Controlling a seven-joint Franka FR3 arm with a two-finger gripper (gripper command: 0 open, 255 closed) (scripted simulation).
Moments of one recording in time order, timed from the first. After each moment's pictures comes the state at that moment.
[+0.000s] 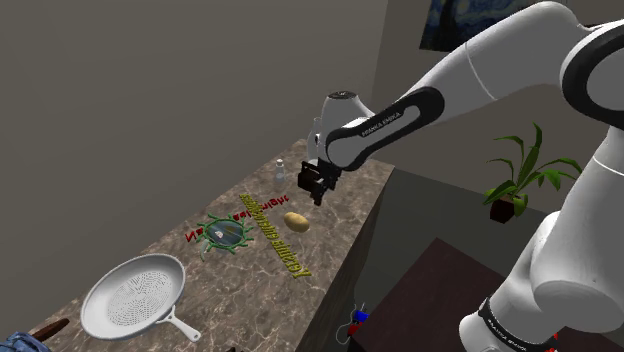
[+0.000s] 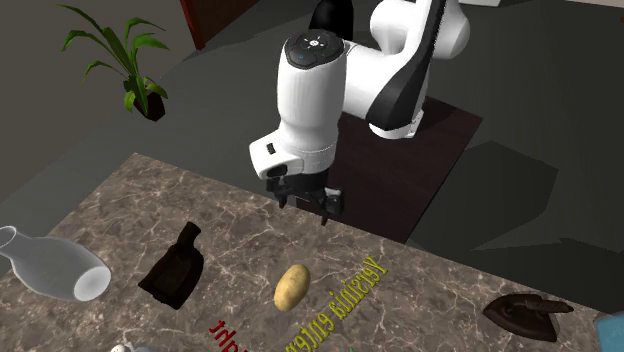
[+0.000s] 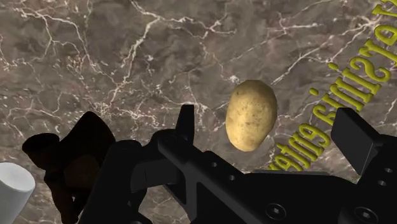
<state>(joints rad) 0.10 0.08 0.02 -2.26 -0.03 2.43 -0.12</state>
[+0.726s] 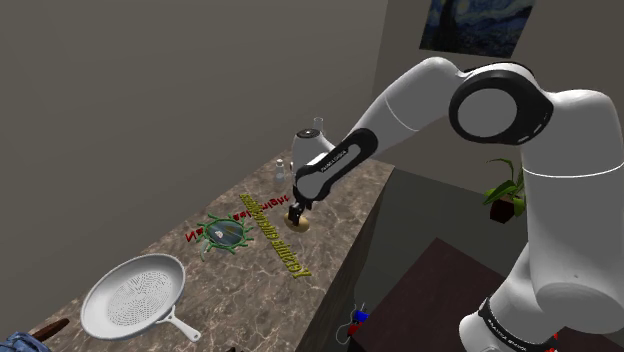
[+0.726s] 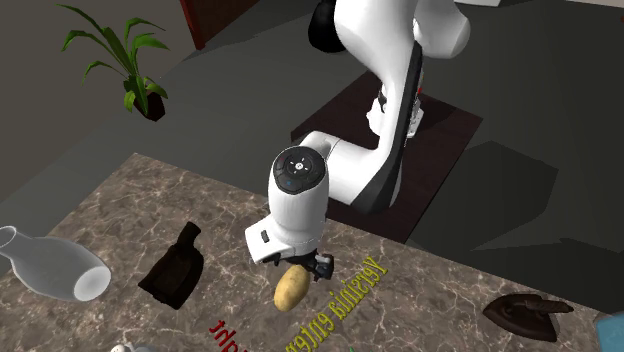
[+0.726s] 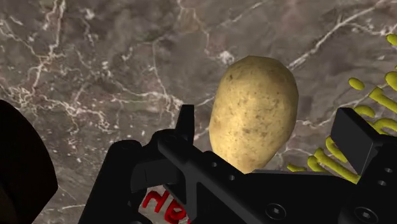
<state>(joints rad) 0.13 0.49 0.03 -2.00 -0.07 2.55 -0.10</state>
